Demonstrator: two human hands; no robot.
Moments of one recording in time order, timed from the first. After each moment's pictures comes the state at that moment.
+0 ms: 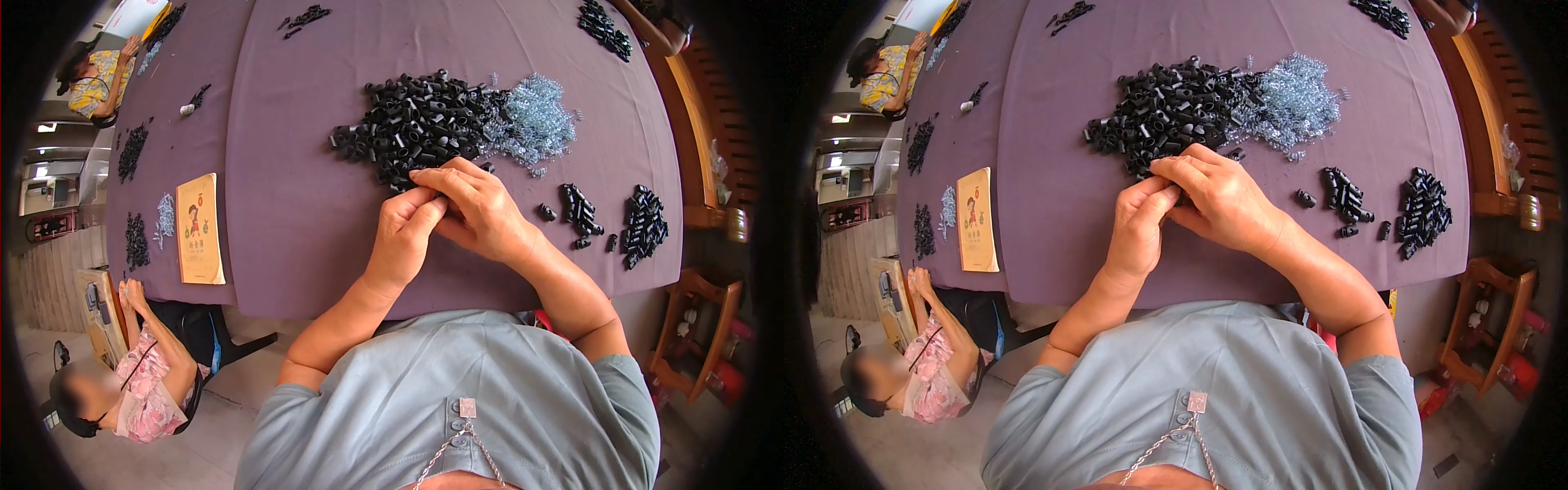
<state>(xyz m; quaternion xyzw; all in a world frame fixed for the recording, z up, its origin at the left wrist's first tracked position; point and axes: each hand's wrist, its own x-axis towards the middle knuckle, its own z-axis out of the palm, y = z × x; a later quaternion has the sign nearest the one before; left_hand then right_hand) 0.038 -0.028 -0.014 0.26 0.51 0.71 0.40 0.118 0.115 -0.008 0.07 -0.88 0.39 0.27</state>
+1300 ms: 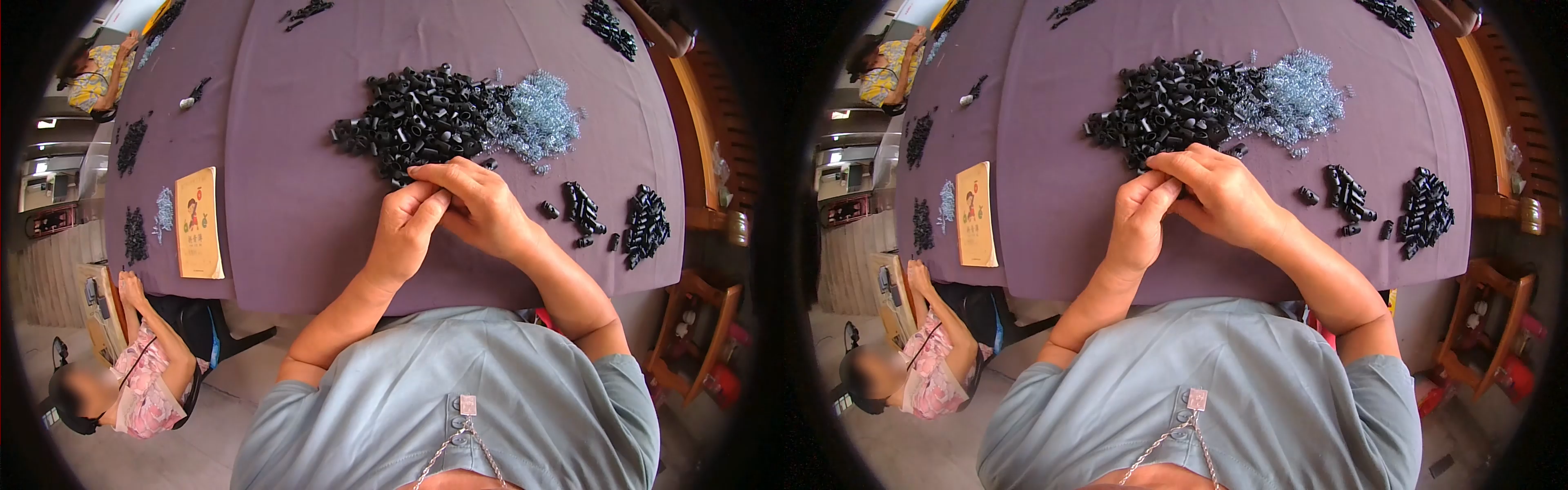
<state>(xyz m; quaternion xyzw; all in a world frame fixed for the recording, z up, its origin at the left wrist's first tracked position) 0.037 -0.026 -0.008 0.27 0.52 0.71 0.40 0.116 0.113 -0.012 0.05 -0.86 0.43 0.27</state>
